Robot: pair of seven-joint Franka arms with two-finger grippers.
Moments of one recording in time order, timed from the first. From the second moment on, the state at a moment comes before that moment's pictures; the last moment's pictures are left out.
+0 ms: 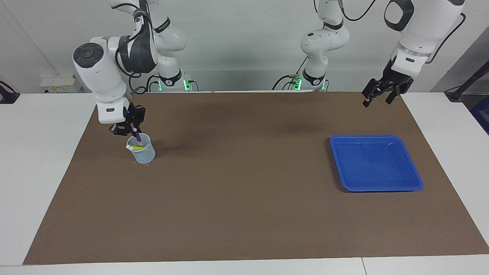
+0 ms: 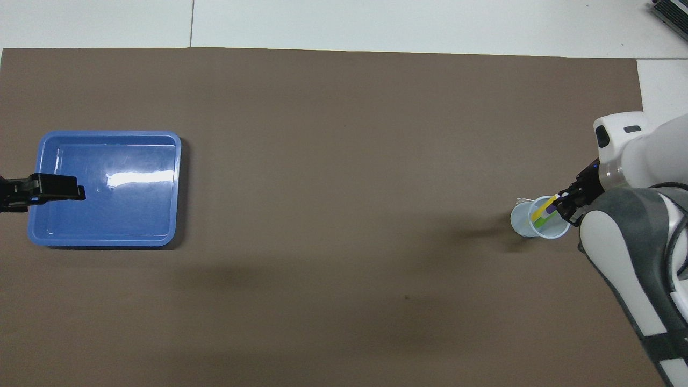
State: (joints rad) left arm 0.24 -0.20 -0.21 -1.90 -0.11 1.79 -0.08; right arm -0.09 -0.01 0.09 -1.99 -0.05 1.91 -0.90
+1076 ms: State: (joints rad) left arm 0.00 -0.06 0.03 -1.69 -0.05 1.72 -0.08; right arm -0.09 -0.05 0.10 -2.01 -0.03 1.91 -0.83
